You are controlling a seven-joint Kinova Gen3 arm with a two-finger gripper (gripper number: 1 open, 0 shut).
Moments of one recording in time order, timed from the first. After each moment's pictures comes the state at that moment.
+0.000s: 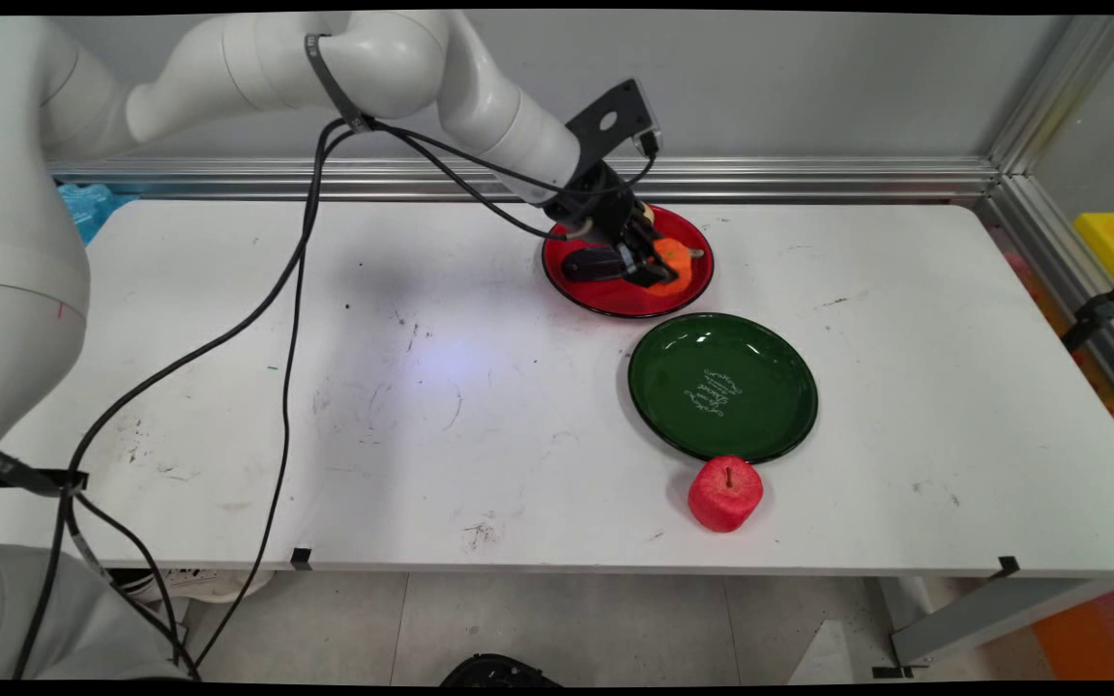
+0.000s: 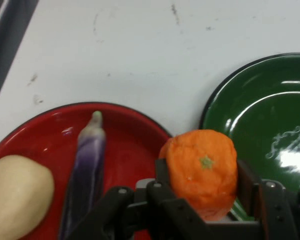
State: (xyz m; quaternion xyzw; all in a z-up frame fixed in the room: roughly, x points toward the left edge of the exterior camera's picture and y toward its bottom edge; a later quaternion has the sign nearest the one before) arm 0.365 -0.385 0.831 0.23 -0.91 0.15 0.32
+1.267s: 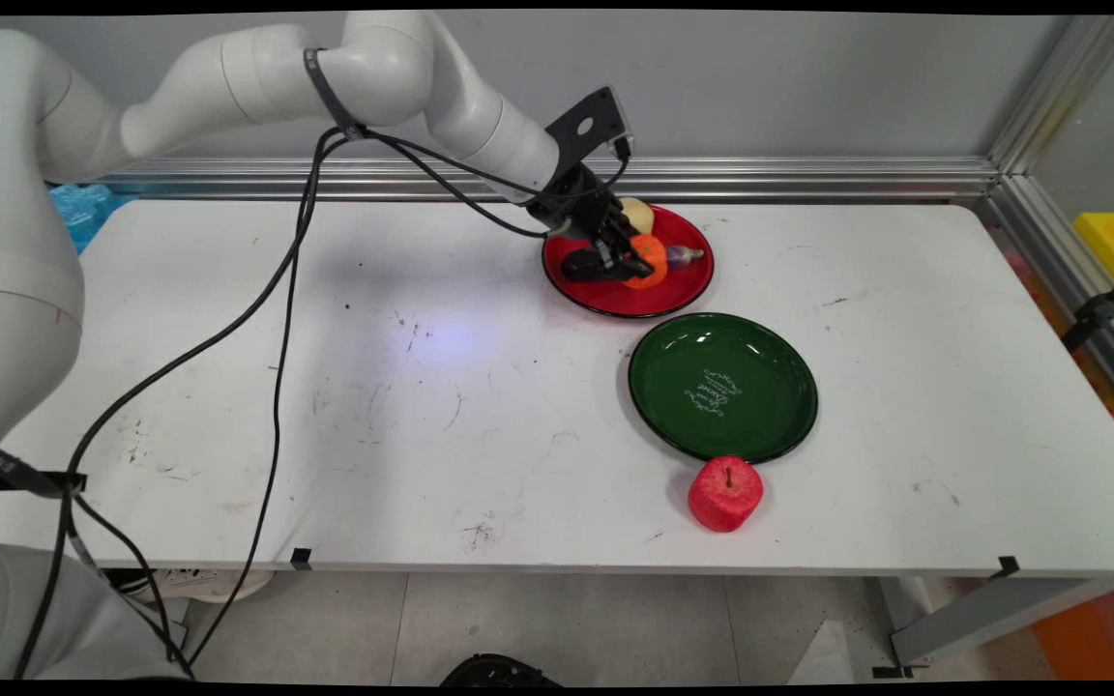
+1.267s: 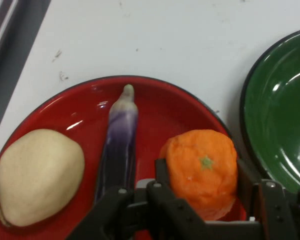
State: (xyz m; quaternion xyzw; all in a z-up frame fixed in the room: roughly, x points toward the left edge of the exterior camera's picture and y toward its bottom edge) arm 0.393 -0.405 0.806 0.24 -0.91 0.16 0.31
